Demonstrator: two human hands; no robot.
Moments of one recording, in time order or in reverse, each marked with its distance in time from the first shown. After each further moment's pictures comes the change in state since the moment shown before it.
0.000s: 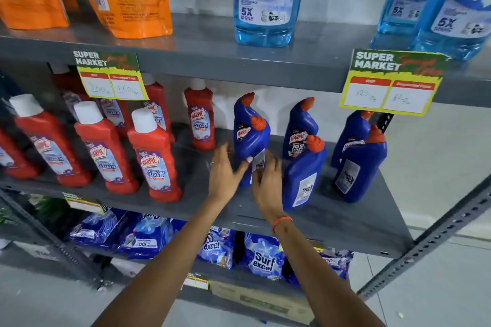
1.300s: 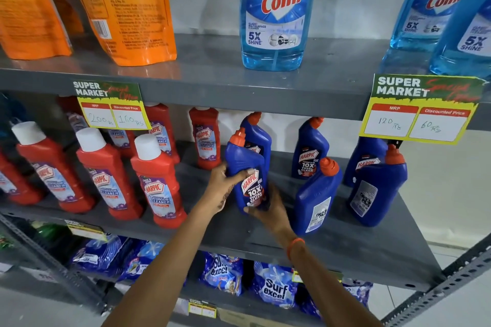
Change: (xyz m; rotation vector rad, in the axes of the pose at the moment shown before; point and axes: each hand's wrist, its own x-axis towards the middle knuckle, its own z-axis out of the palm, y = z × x) left_hand 0.046 -0.013 -0.014 -0.680 -0.261 -0.330; right_hand 0.014 0.036 0.029 0.417 -0.275 0.355
